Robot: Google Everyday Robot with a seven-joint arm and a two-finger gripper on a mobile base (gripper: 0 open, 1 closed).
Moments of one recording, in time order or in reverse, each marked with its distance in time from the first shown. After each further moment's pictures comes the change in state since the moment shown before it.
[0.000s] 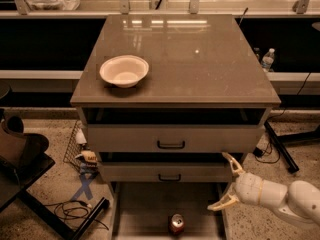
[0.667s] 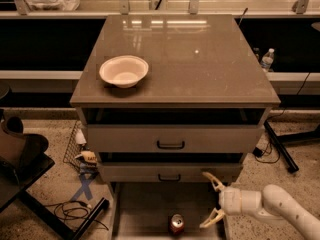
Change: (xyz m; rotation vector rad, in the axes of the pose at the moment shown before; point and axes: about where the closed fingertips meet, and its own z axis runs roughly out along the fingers) arm 0.099 0.064 0.058 -0.235 -0.053 -0.011
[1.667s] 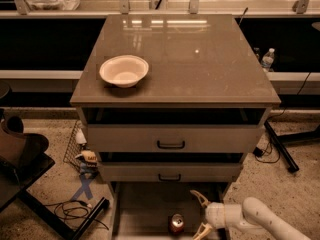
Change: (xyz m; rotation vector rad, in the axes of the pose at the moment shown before) arm 0.102 0.056 0.063 -0.097 0.009 0.083
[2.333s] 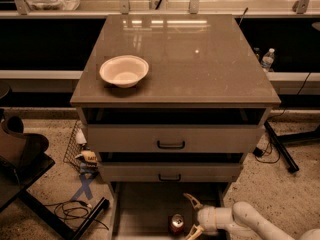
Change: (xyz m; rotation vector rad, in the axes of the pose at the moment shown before) arm 0.036 0.004 0.040 0.001 -0.027 0.036
